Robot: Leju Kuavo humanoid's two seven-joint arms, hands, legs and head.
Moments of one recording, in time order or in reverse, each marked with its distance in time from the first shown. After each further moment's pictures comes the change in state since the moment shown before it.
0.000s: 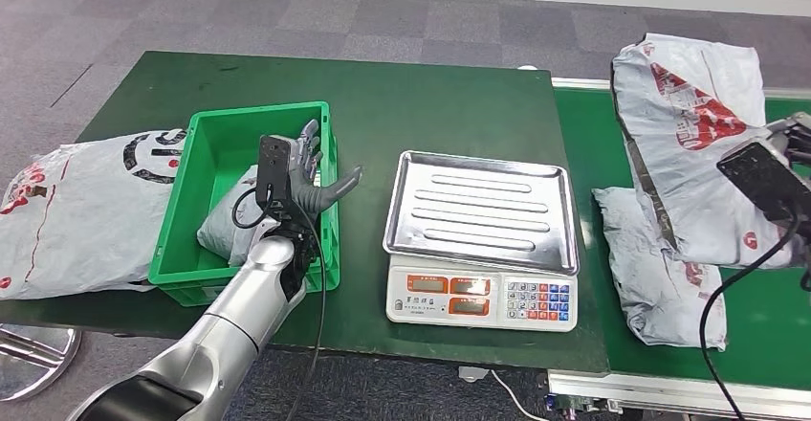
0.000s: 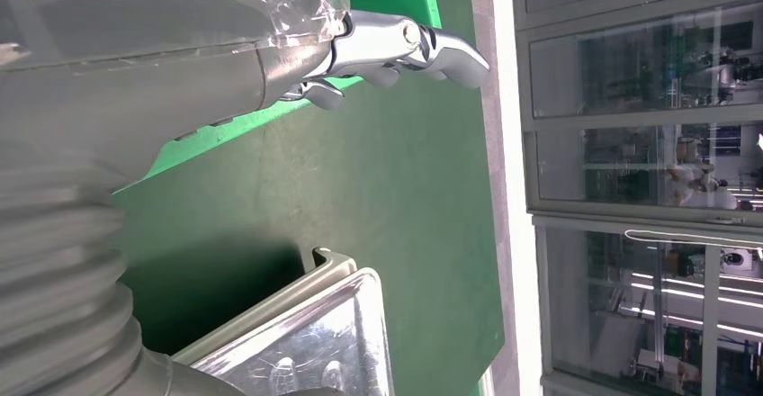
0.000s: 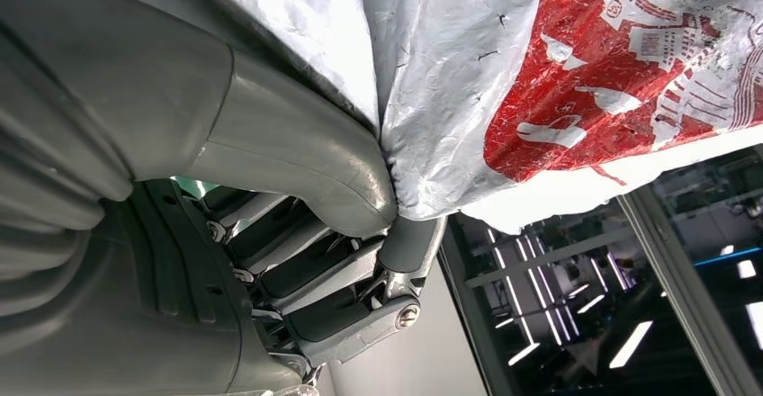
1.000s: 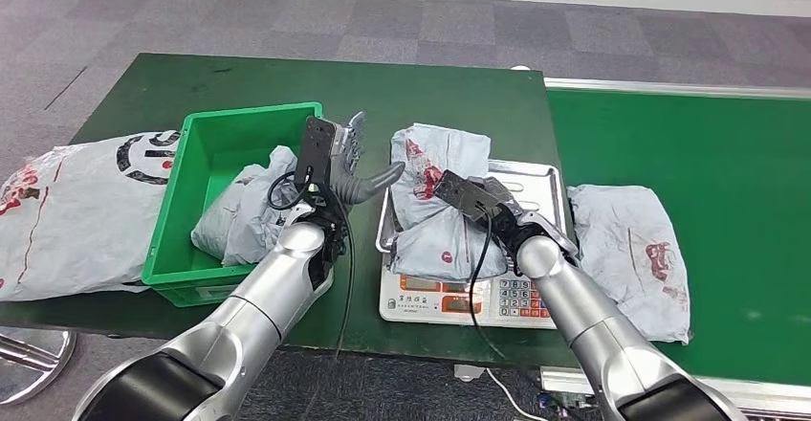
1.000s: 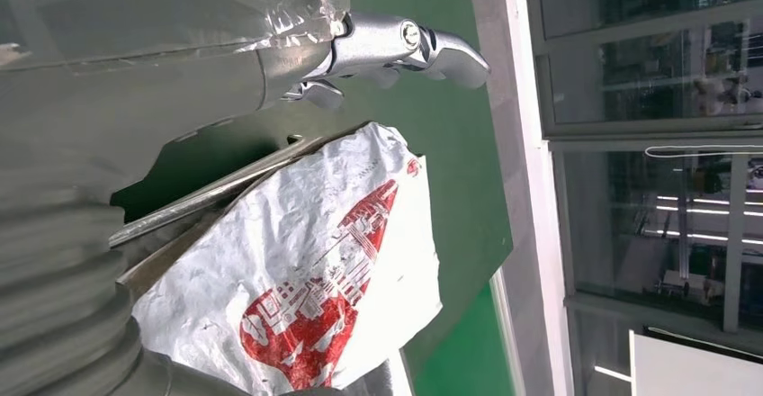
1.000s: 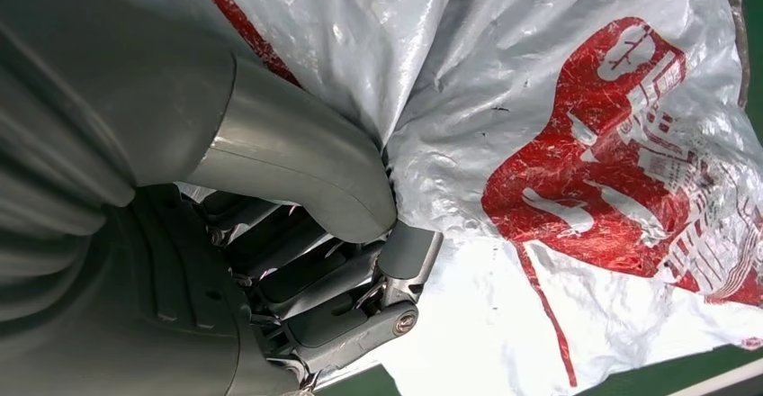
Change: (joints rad) left arm -0.099 -0.082 -0.085 0.106 0.032 -0.047 0.060; right arm -0.417 0.674 0.539 0.794 -0.029 0.122 -0.038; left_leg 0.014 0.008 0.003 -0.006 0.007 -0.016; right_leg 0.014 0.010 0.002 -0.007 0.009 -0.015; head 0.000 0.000
